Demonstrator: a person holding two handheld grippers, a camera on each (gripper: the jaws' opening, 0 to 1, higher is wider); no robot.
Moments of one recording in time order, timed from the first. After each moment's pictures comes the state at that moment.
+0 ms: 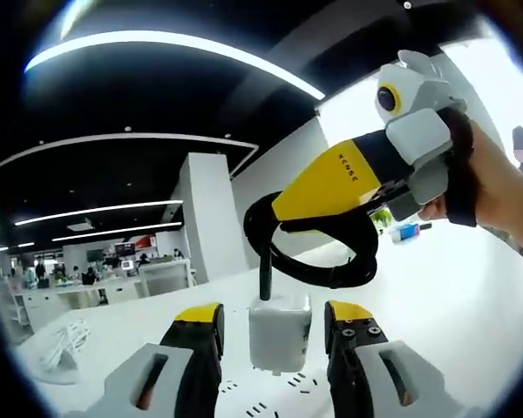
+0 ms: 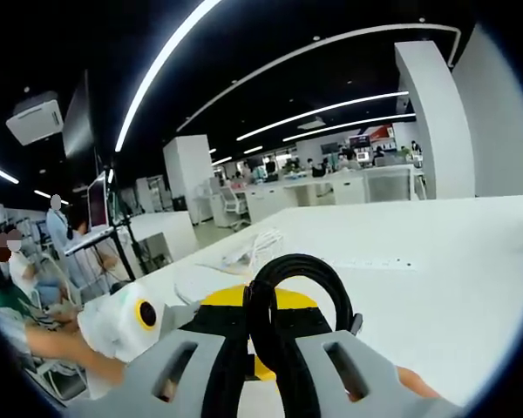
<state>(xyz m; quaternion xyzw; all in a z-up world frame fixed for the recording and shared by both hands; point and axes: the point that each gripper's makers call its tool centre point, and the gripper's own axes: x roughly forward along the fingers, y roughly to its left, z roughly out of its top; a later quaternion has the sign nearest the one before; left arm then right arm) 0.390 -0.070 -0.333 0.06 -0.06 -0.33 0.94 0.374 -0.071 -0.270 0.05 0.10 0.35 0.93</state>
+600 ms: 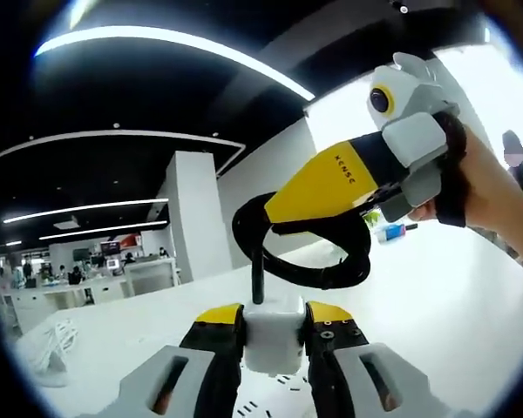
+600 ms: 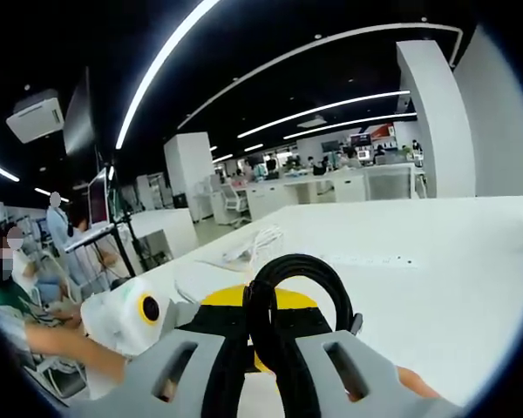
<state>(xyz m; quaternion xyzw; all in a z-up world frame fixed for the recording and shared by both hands) 0.384 -0.078 -0.338 0.06 -0.05 -0.39 0.92 0.374 -0.071 -0.275 0.04 0.11 0.35 0.93</state>
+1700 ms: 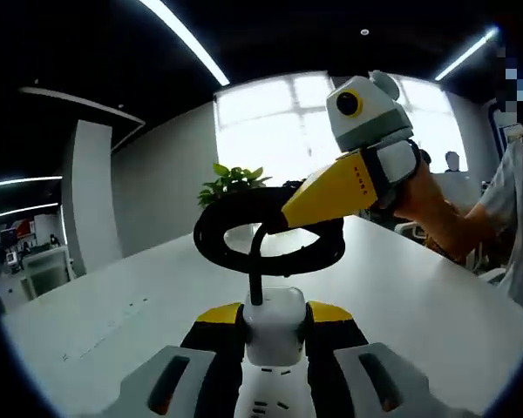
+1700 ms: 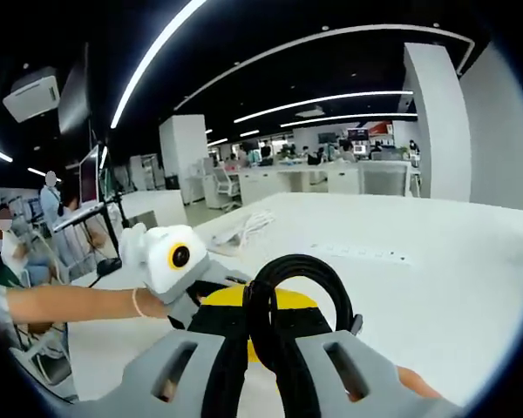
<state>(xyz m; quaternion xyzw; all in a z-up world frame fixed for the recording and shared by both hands) 0.387 -0.091 -0.360 0.08 0.03 -0.63 0.77 0.381 -0.069 -0.291 0.00 0.13 0.34 0.93</state>
